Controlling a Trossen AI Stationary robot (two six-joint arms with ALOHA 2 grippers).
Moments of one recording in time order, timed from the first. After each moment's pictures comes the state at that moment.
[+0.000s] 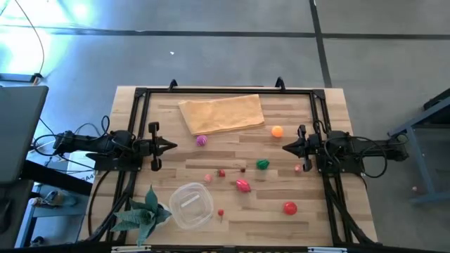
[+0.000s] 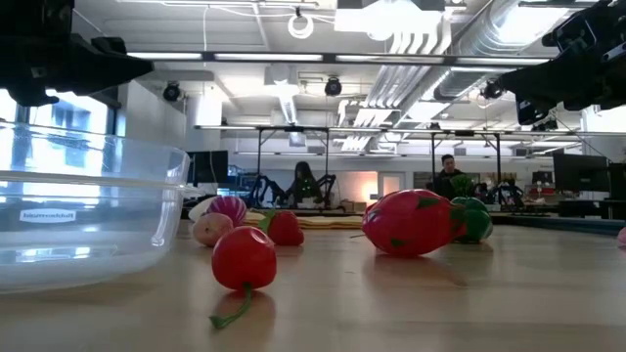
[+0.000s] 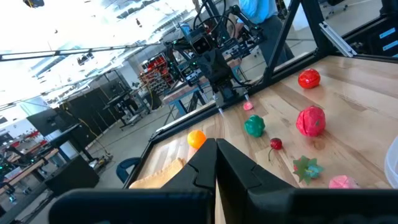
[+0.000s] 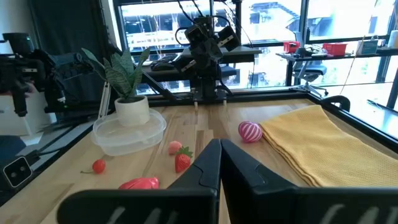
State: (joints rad) left arm 0.00 0.02 0.01 0.05 -0.15 0.53; right arm 0.03 0.01 0.01 0.00 0.00 0.05
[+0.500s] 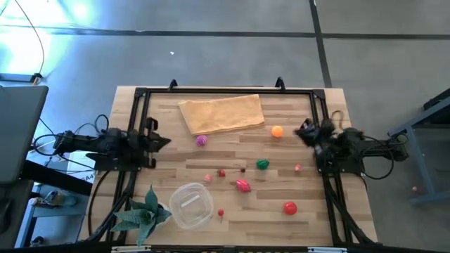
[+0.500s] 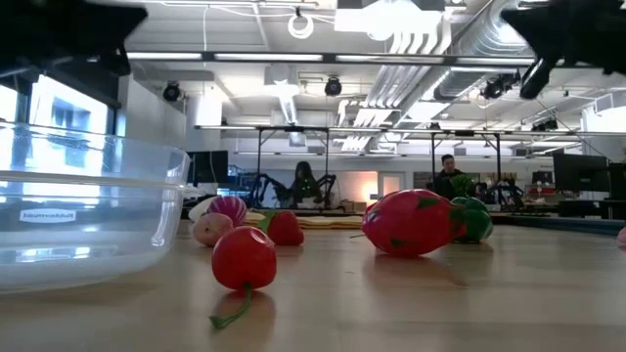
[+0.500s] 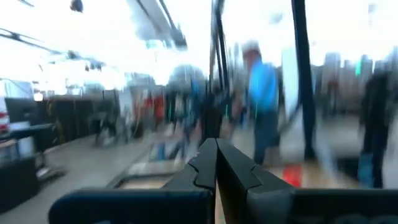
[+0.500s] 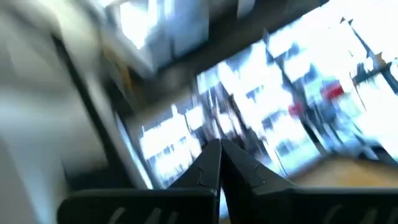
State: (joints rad) left arm 0.00 0.02 0.01 0.38 -0.12 0.13; right arm 0.03 0.01 0.01 0.51 0.20 0.52
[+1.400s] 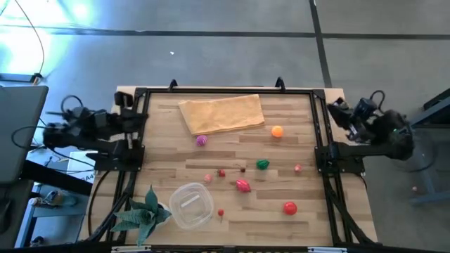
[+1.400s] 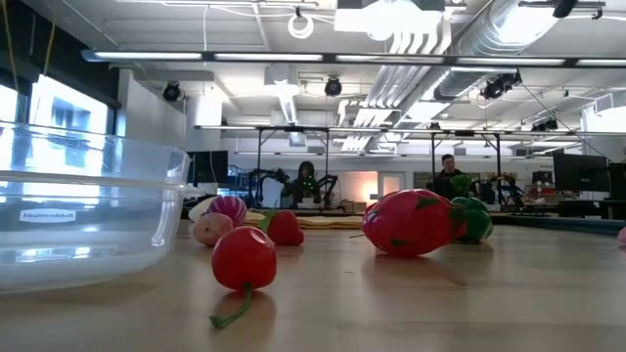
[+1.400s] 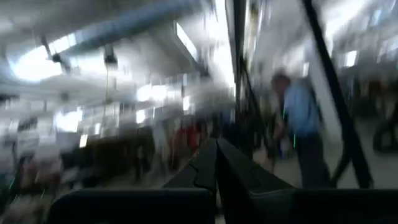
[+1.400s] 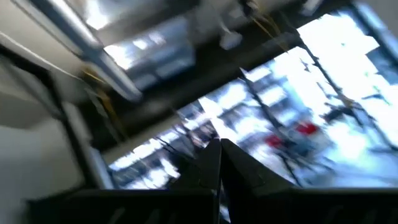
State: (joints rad) left arm 0.00 0.33 0.64 0.05 -0.21 0.37; right arm 0.03 0.10 0.59 -0.02 0.32 0.40
